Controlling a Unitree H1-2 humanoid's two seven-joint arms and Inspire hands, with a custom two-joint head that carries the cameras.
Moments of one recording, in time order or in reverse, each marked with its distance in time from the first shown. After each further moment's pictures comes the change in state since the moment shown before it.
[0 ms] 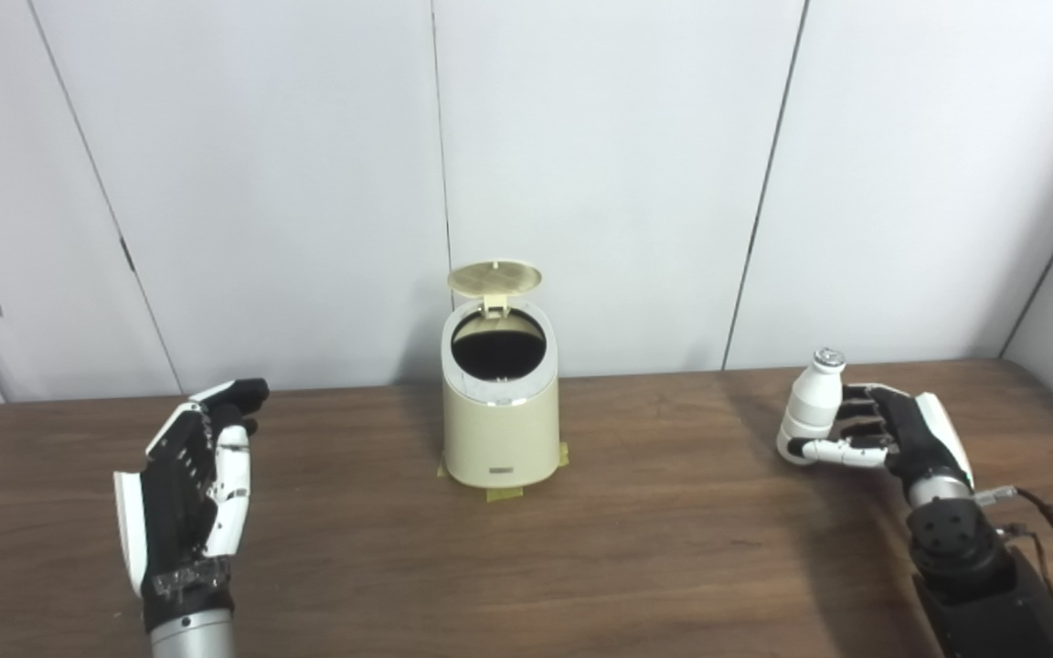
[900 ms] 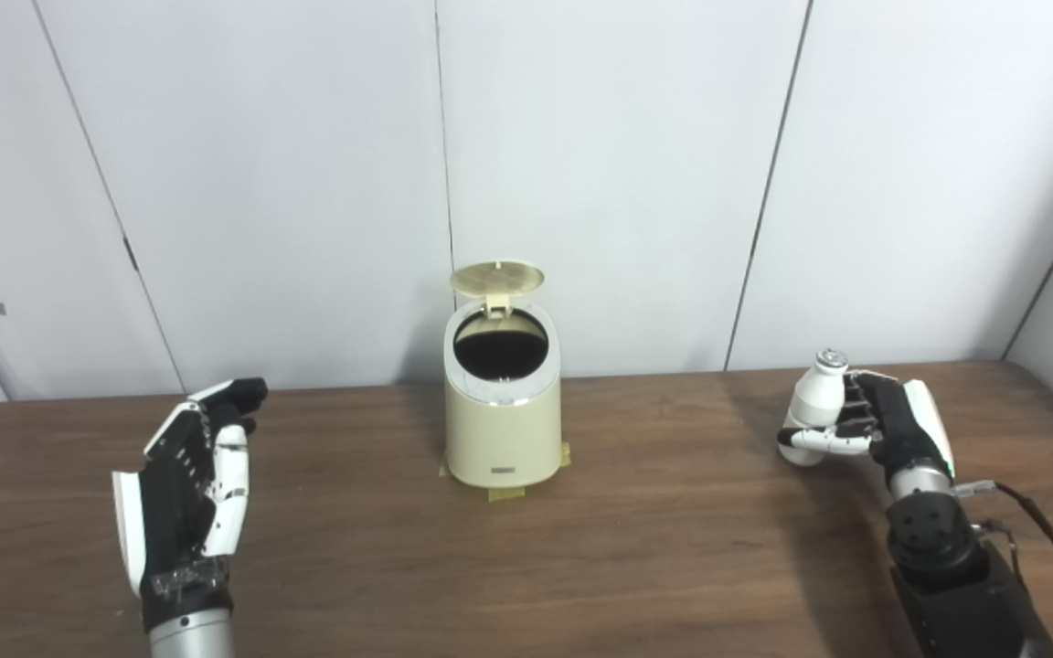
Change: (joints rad) left arm -0.001 -0.001 0.002 -0.002 0.000 0.000 0.000; right arm -0.027 0.034 -0.010 0.101 0.004 -0.154 -0.097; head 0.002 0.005
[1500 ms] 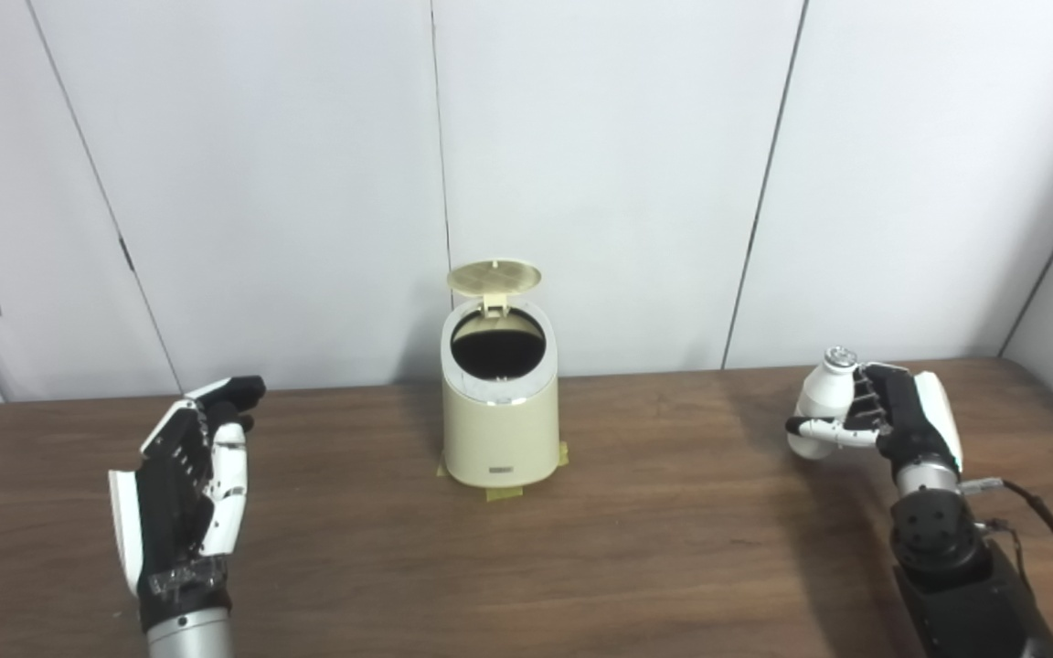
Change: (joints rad) left arm 0.000 -0.001 0.000 -0.008 0.000 0.000 0.000; right arm 0.000 0.001 -0.011 -0.012 -0.006 -0.015 -0.020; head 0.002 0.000
